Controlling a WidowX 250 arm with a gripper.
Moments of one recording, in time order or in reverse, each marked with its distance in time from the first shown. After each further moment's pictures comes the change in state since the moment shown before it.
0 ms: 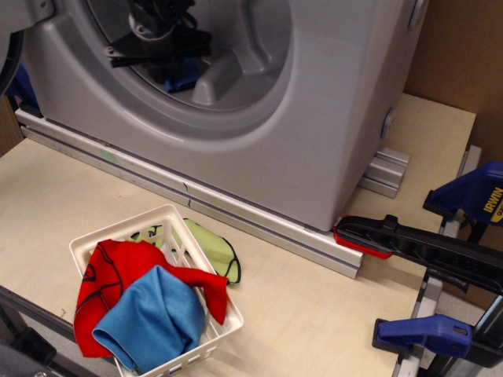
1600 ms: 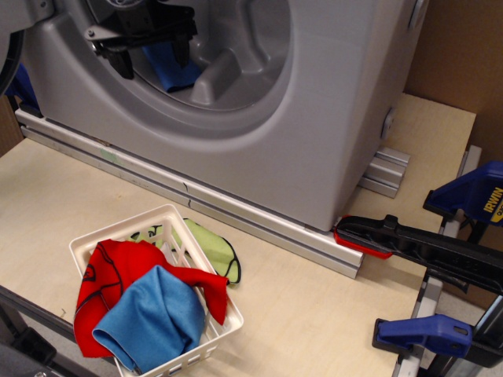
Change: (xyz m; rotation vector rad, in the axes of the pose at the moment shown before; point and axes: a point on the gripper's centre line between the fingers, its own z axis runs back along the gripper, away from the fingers) arm 0.006 -0.010 0.015 -0.100 0.139 0.055
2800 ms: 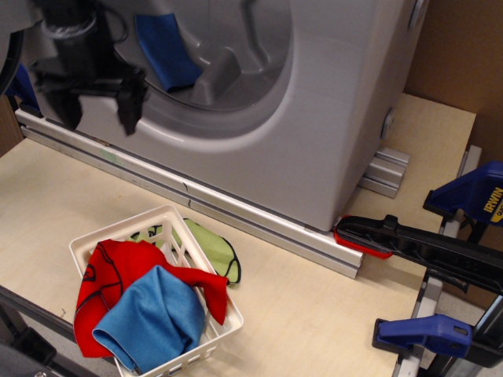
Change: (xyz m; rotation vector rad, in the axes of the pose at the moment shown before) arm -0.059 0.054 0.035 0.061 0.292 -0.357
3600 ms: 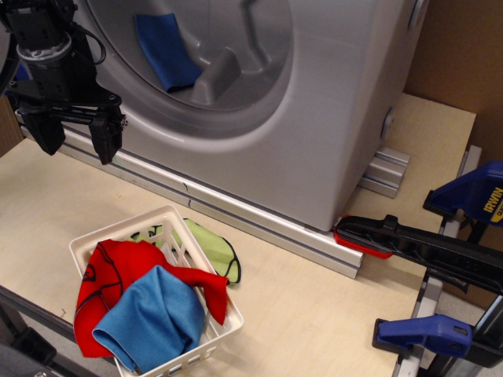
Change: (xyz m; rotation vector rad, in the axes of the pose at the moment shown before) arm -0.036 0.013 -0.007 -0.029 0.081 -0.131
